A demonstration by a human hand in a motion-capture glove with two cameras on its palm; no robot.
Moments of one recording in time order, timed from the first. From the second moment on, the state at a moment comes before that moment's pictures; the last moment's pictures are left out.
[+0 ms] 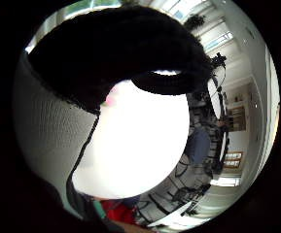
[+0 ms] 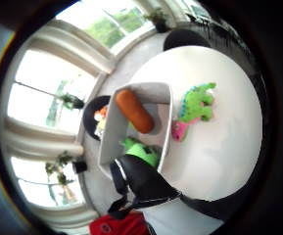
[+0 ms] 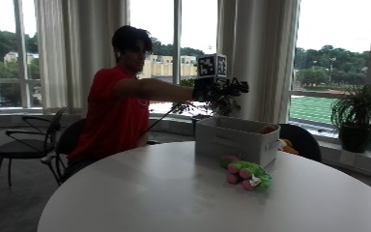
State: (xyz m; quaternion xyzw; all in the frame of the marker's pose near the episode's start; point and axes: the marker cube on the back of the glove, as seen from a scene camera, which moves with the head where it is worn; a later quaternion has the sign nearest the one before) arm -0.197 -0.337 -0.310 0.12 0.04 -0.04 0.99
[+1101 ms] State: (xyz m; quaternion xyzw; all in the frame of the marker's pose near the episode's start) arm -0.181 -0.466 -0.070 -0.14 0.07 0.03 0.99
